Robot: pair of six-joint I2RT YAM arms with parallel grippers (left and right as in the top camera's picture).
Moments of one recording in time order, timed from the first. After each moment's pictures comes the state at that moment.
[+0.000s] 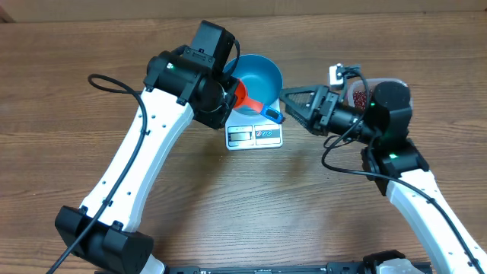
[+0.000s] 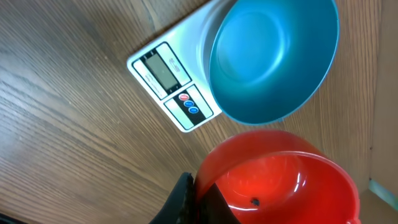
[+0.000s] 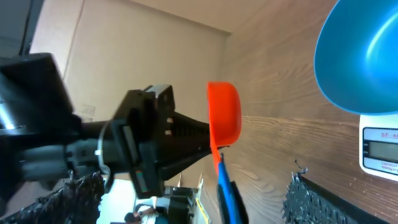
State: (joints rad) left arm -0.43 1.74 1.81 -1.27 0.09 -1.55; right arm 0.21 1.26 0.83 0.19 -0.89 1.09
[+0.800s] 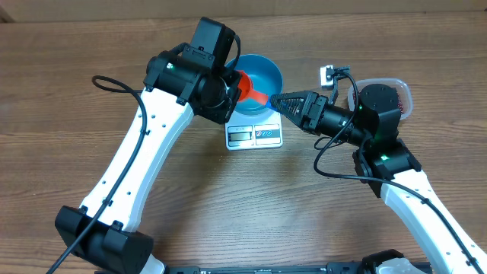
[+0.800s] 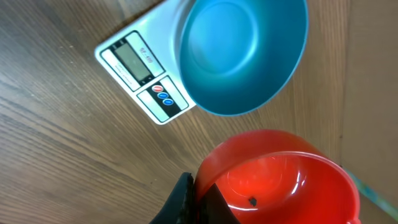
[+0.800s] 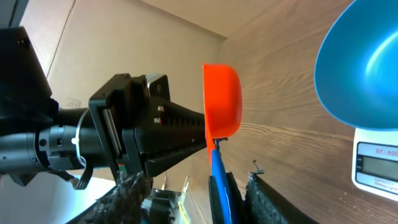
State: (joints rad) left arm -0.44 1.74 1.81 -1.19 0.13 -1.58; right arm 0.27 1.26 0.83 0.20 -0.81 1.02
